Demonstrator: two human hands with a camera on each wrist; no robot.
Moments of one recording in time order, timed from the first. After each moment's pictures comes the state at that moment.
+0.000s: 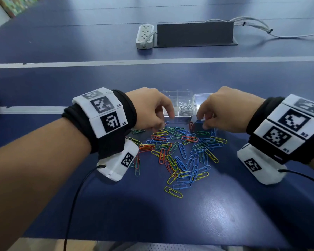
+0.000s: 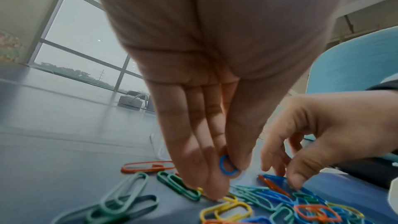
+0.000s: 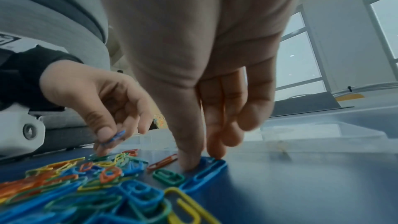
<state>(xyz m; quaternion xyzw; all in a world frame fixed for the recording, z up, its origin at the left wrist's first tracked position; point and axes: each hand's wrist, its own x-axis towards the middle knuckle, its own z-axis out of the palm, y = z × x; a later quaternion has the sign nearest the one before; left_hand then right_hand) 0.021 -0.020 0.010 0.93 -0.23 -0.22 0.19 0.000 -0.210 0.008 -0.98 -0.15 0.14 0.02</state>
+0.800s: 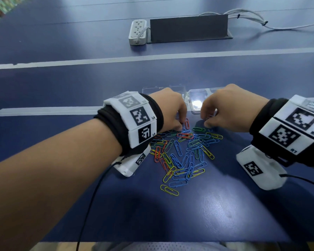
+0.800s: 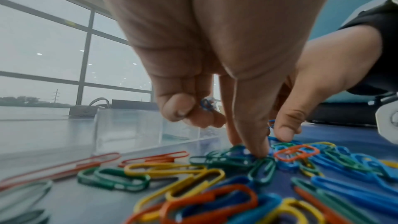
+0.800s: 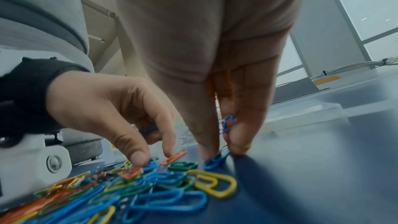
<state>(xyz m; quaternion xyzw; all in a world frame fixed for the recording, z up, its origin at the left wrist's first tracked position) 0.022 -0.065 -0.002 0.93 -0.32 -0.14 0.06 -0.009 -0.223 0.004 -0.98 -0.12 0.11 0.06</state>
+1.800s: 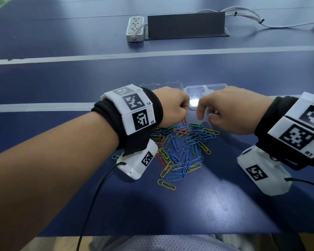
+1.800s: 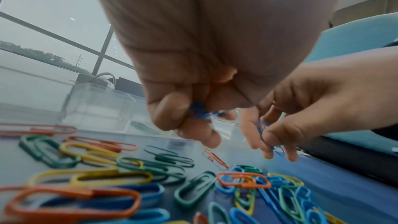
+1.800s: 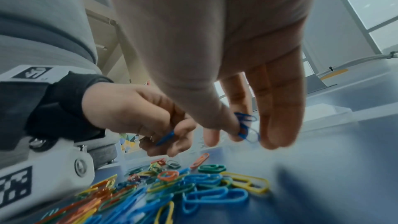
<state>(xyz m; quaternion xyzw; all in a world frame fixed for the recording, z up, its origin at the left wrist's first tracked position) 0.013 -0.072 0.000 0.94 -0.28 -0.16 0.13 -0.025 -0.221 0.011 -0.98 -0.13 0.13 0.06</state>
